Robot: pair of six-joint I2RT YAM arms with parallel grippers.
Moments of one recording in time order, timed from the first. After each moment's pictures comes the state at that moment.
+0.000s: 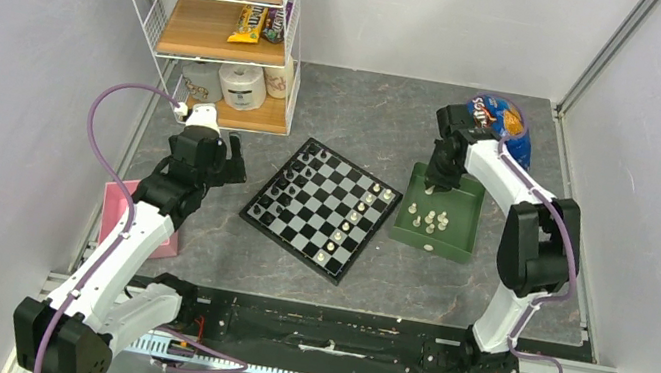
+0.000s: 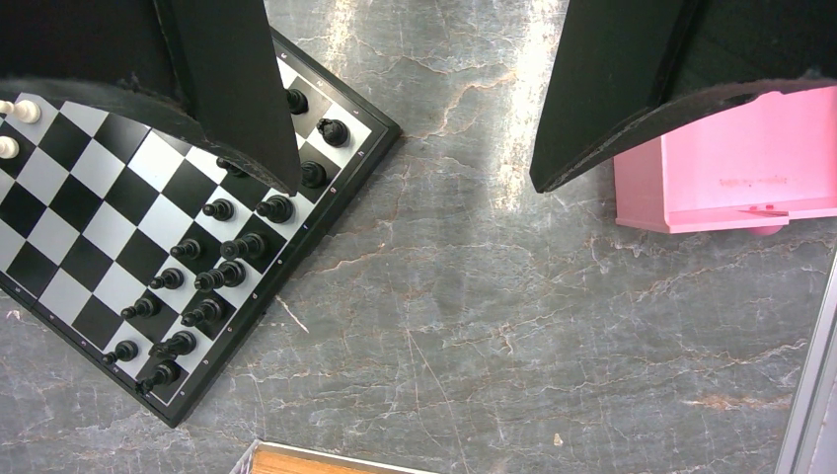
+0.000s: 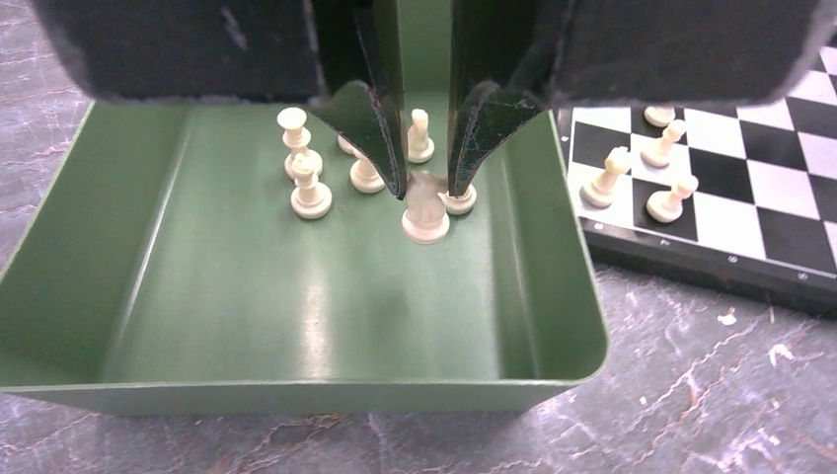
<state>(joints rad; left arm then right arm) -0.24 0.92 0.78 -0.48 -0.31 -0.32 0.28 1.84 1.42 -0.78 0.13 0.50</state>
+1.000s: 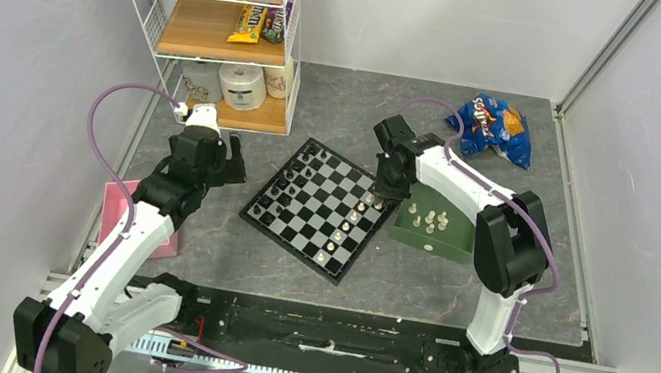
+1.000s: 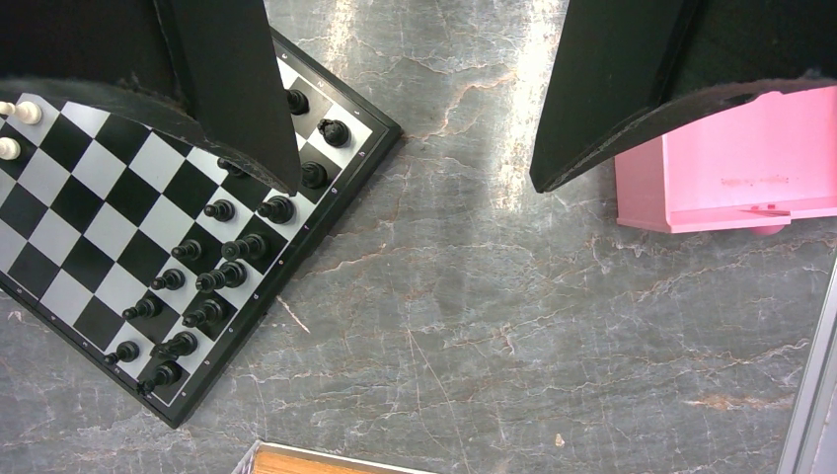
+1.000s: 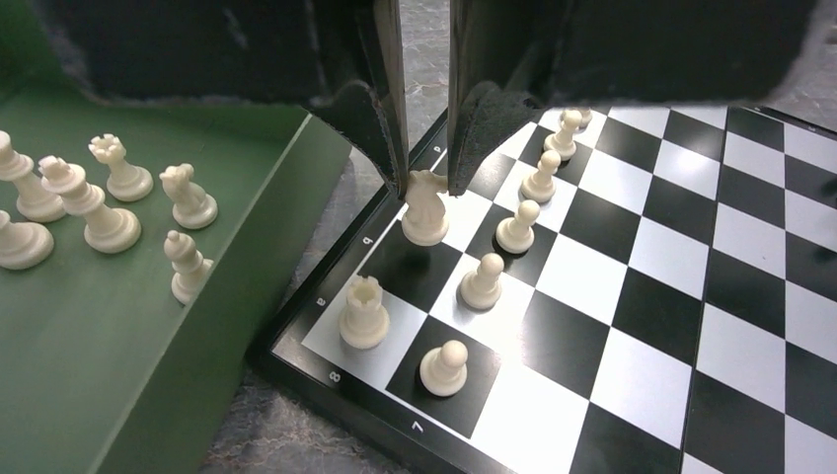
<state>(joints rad) -0.24 0.92 0.78 -0.48 -0.31 -0.32 0.56 1.89 1.45 -0.80 0.07 0.55</state>
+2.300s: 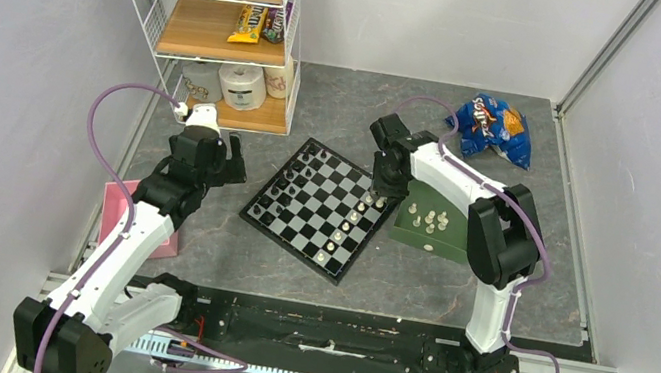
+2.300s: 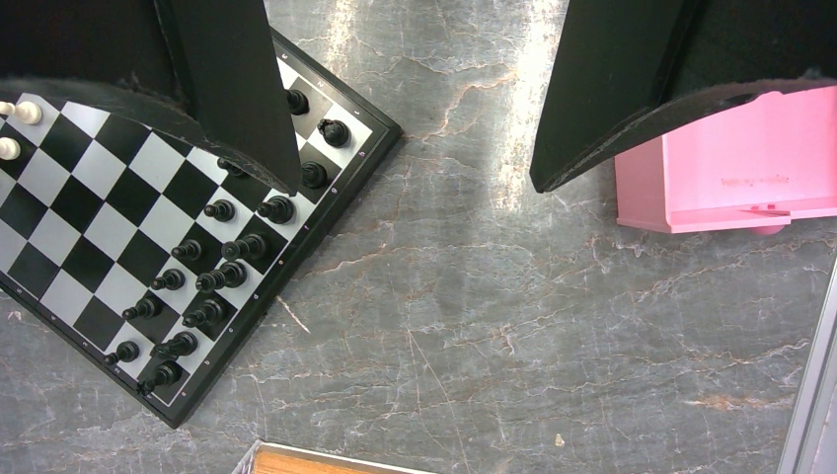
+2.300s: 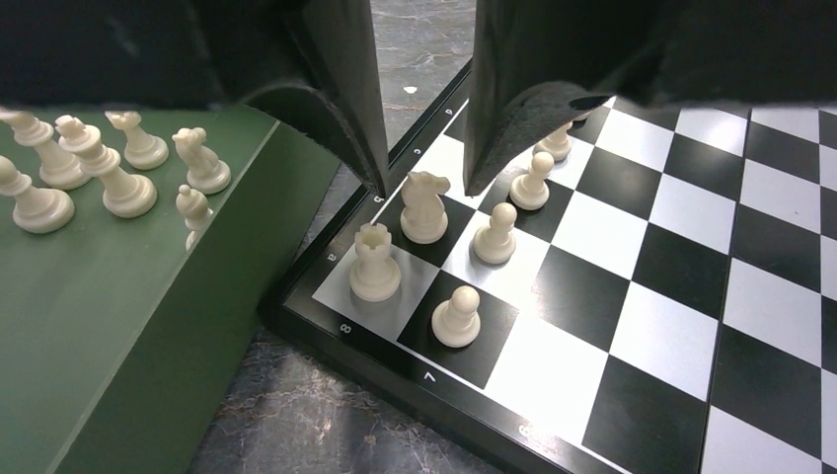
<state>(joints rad) -0.24 0.92 0.78 -0.48 -0.31 -0.32 0.56 1.96 1.50 -0.80 0.11 0.53</state>
